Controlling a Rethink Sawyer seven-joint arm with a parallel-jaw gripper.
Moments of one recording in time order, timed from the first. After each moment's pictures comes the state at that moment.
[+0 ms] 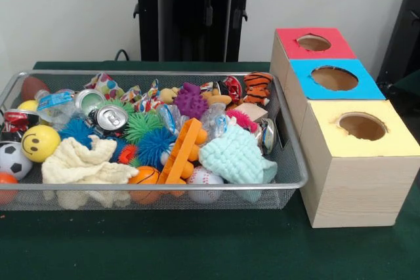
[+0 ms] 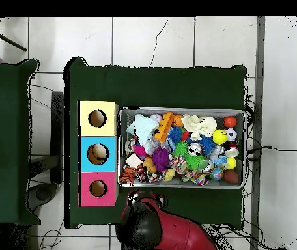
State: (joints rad) arm -0.30 -0.95 -0.02 2.29 -0.02 0.19 1.57
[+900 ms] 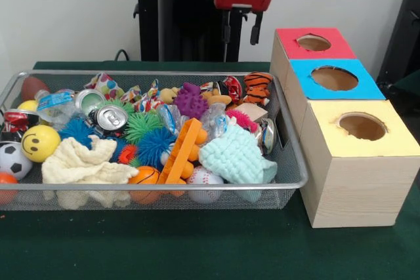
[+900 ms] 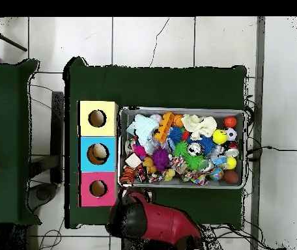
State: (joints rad) arm -0.21 -0.85 -0.02 2.23 -0.01 0.16 1.57
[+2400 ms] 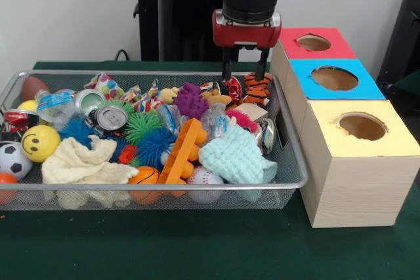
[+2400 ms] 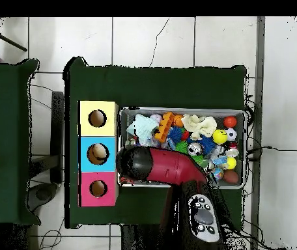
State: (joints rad) arm -0.18 -0.69 -0.02 1.78 -0.01 0.53 1.57
